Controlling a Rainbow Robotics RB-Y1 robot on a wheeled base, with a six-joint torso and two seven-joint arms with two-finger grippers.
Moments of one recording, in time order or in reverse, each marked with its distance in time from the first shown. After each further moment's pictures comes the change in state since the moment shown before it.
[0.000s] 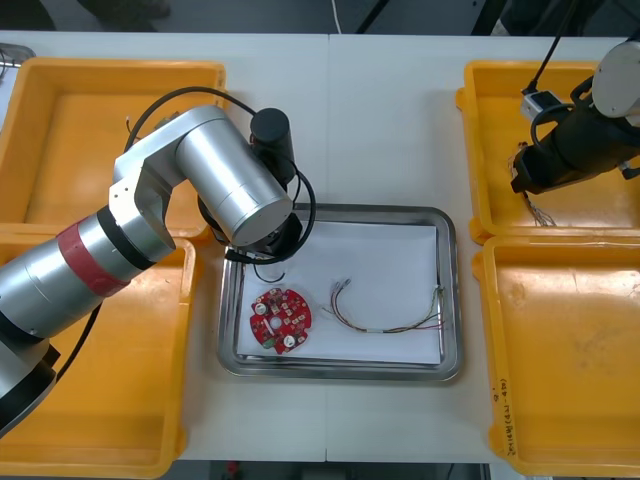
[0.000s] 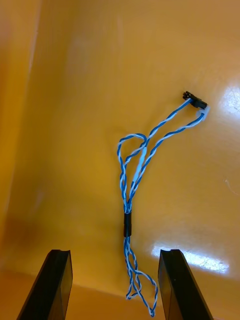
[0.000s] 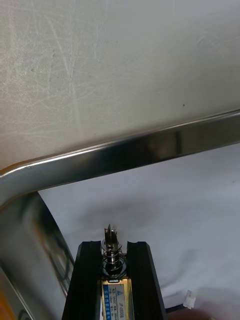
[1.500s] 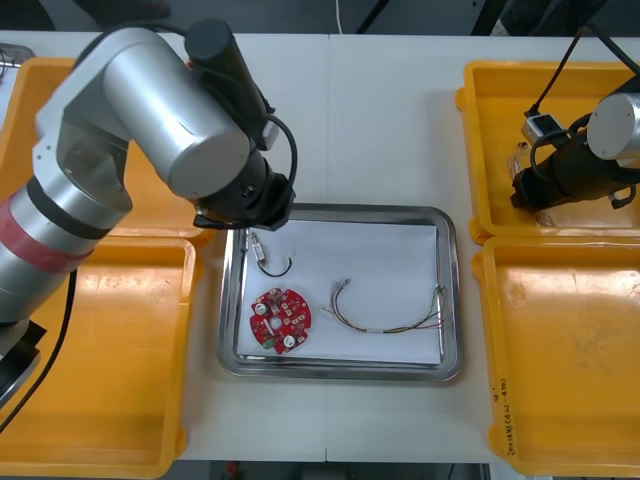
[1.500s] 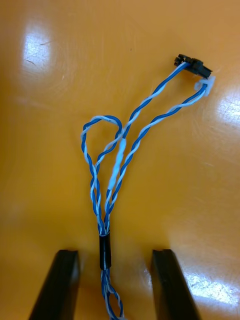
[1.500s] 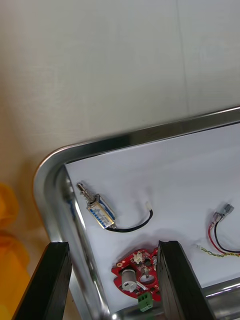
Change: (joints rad) right arm 0.089 0.002 0.005 0.038 -0.014 -0.189 0.034; left arm 0.001 0.050 0.220 -0.219 0.144 0.170 0.000
